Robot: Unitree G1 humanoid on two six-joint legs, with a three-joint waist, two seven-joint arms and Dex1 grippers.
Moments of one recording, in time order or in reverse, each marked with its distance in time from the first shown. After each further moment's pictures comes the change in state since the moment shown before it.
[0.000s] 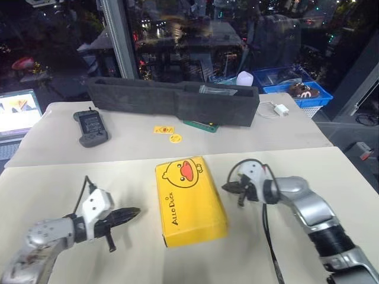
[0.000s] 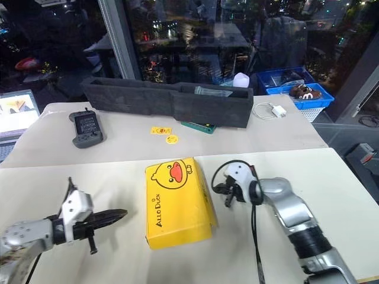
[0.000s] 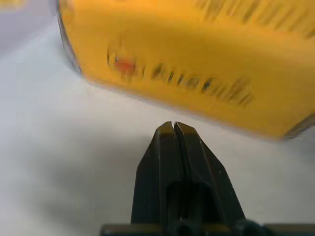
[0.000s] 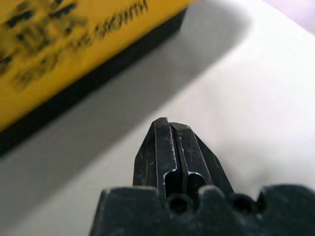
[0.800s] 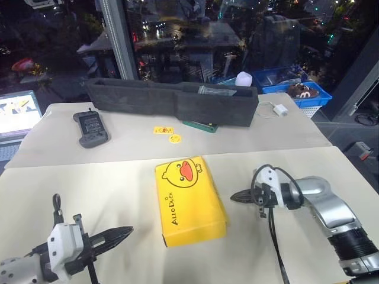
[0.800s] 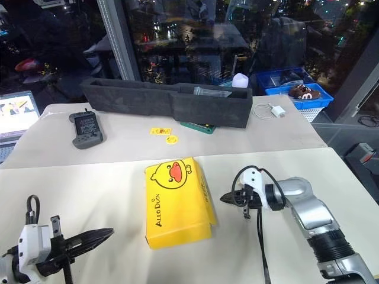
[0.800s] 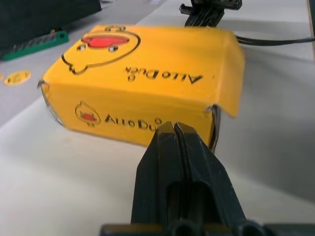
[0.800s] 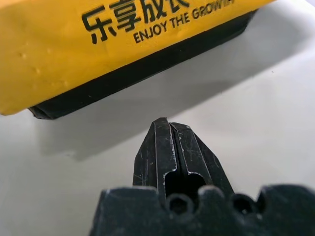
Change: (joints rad) left arm 0.288 -0.197 0.072 -0.092 0.016 -0.322 -0.088; right arm -0.001 -0.018 0.048 0.107 0.005 -0.233 0.237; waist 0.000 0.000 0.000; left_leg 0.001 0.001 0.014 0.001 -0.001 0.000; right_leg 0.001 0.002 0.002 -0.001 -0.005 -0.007
